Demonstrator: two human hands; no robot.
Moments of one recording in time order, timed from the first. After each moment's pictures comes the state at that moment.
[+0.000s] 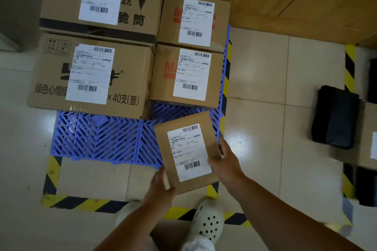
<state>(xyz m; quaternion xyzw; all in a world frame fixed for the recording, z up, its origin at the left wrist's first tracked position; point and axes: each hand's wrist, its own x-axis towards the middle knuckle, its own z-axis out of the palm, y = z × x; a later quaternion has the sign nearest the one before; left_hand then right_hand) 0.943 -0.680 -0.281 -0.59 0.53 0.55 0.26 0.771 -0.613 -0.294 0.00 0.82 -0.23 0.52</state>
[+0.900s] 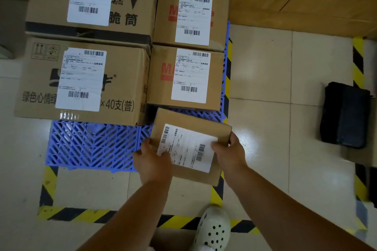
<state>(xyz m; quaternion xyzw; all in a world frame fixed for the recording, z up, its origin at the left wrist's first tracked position) 0.884 -0.735 -0.284 -0.74 0.53 0.42 0.06 0.753 -0.649 -0.296 0.10 0.83 -0.34 0.44</state>
